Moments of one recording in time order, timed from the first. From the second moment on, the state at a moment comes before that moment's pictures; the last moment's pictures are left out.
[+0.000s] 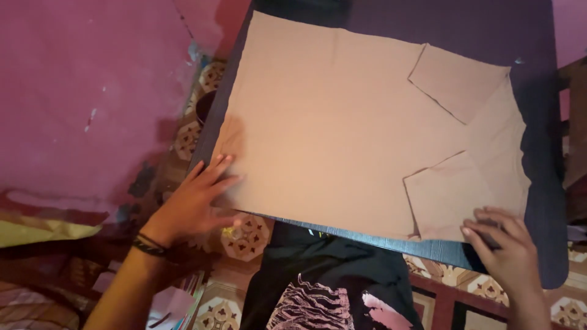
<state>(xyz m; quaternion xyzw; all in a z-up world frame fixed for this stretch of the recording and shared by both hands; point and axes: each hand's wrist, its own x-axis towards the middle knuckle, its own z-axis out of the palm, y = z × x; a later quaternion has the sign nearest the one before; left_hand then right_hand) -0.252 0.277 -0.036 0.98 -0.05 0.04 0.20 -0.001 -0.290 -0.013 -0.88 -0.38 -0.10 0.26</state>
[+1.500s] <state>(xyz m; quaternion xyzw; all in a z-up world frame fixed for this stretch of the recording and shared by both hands) -0.094 0.359 -0.078 0.74 0.26 0.13 0.61 0.146 -0.256 0.005 -0.91 -0.29 0.12 0.26</state>
